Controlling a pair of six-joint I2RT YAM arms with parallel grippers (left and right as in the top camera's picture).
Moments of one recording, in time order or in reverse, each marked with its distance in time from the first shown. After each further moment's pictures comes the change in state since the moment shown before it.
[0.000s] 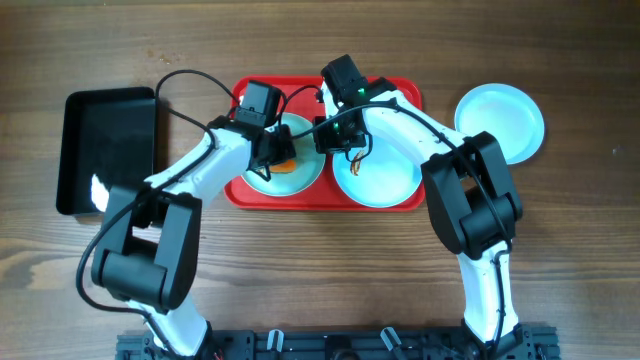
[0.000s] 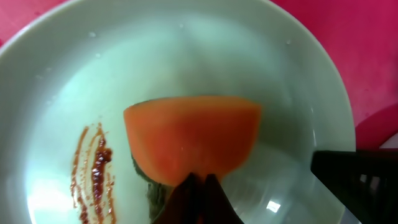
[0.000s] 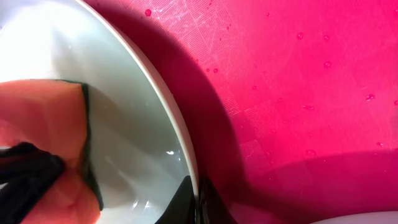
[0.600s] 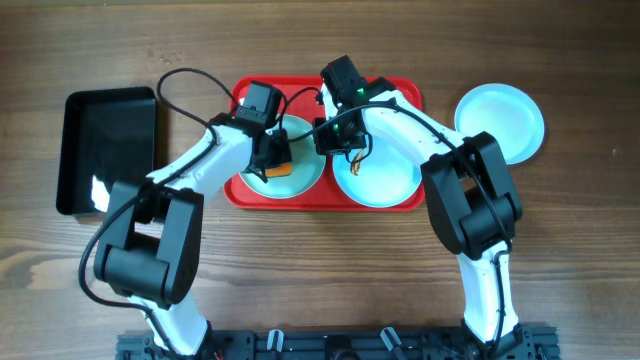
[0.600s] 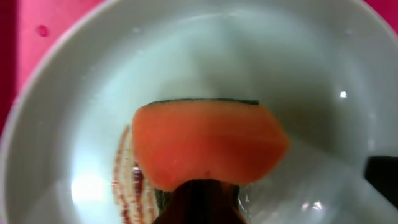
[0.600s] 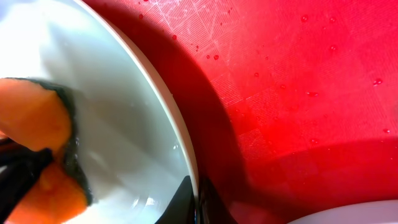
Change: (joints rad) left arm 0.011 0.028 0.030 -0.102 -0.084 0.048; right arm 0.001 0.000 0.003 -0.026 0.000 0.000
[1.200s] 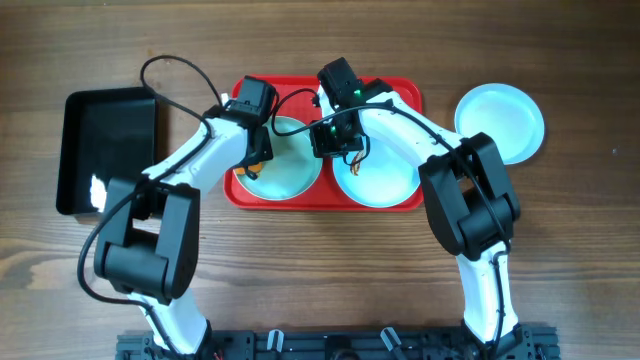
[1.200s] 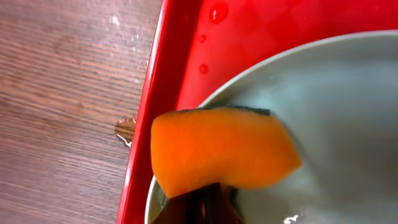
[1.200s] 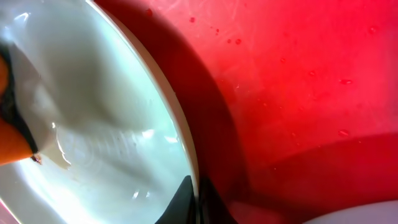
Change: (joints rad) left arm 0.019 0.008 0.053 -0.103 -0.278 0.016; right arm 0.011 0.000 0.002 -0.013 -0.015 0.000
